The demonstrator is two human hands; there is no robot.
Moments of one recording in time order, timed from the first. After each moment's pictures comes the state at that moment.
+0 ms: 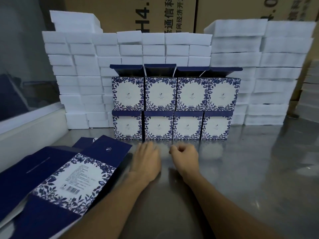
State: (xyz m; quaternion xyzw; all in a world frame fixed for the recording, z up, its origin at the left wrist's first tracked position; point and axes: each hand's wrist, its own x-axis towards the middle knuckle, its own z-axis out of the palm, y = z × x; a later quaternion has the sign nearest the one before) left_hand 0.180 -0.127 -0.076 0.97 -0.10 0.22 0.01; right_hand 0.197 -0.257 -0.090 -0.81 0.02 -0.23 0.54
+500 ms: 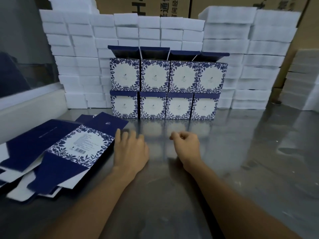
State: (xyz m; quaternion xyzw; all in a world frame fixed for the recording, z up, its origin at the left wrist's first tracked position) left_hand 0.086 -0.116 -0.084 0.96 -0.01 0.26 -0.05; right_hand 0.114 -0.279 -0.088 -0.79 0.03 -0.23 0.57
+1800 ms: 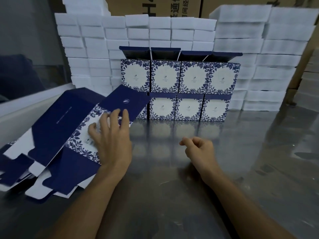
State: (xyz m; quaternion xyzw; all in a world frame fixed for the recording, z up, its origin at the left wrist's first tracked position) left_hand 0.066 -0.069 -0.056 0.92 0.09 0.39 0.01; right_hand 0.082 -0.285 -0.081 -0.76 -0.03 -0.16 0.63
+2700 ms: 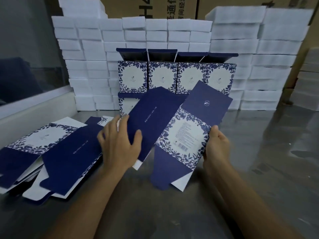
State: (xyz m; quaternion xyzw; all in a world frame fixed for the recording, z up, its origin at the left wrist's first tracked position) left_hand 0.075 -0.074 -0.066 0.89 0.01 0.38 0.25; right_hand 0.087 -0.298 -0.061 -0.58 0.13 -0.22 0.77
